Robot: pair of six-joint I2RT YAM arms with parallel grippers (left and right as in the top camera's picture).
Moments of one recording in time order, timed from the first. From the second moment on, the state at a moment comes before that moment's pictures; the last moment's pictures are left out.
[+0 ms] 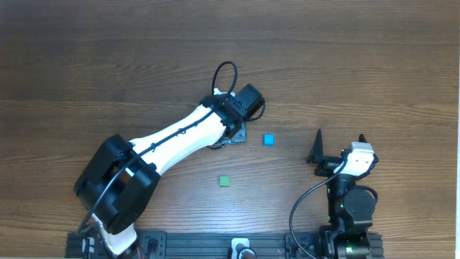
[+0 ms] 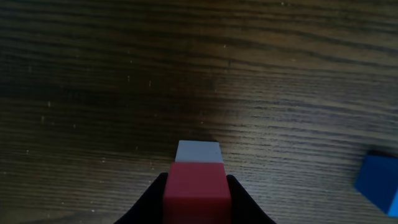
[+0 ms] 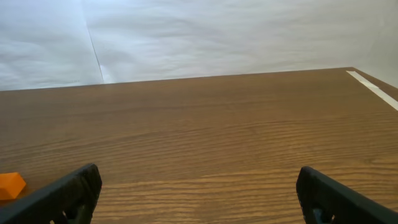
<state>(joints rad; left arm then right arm) -0.78 1.90 1.31 -0.83 -0.15 -0.83 0.05 0.02 0.02 -0.07 0.15 0.05</state>
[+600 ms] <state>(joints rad) -0.78 1.91 1.31 -0.83 -0.14 -0.83 0.05 0.02 0.02 -0.07 0.15 0.05</state>
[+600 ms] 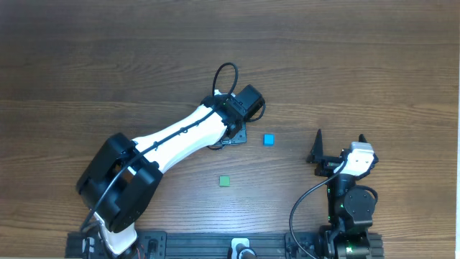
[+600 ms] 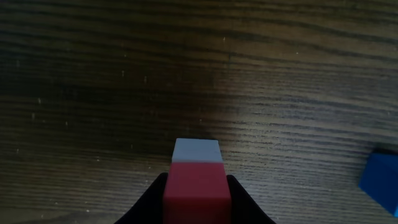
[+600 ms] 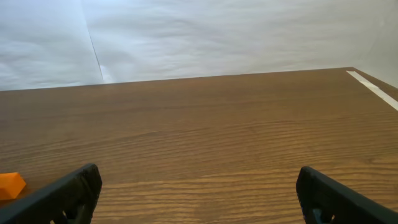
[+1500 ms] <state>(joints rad) -0.78 1.92 1.31 -0.83 -0.13 -0.84 0.05 0.02 0.02 -0.07 0.15 0.05</state>
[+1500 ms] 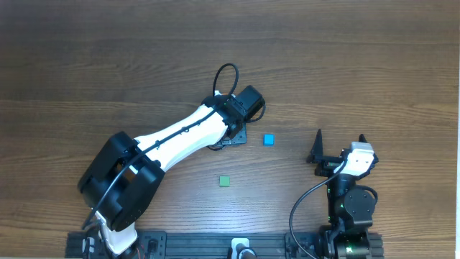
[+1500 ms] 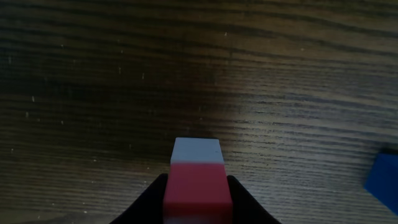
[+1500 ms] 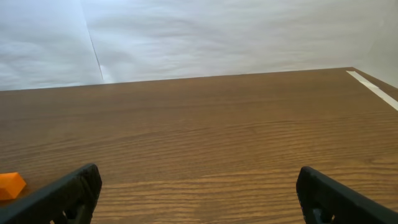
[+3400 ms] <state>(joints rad) -0.64 2.19 1.66 -0.82 -0.19 -0.72 0.05 0.02 0.02 -0.07 0.15 0.05</state>
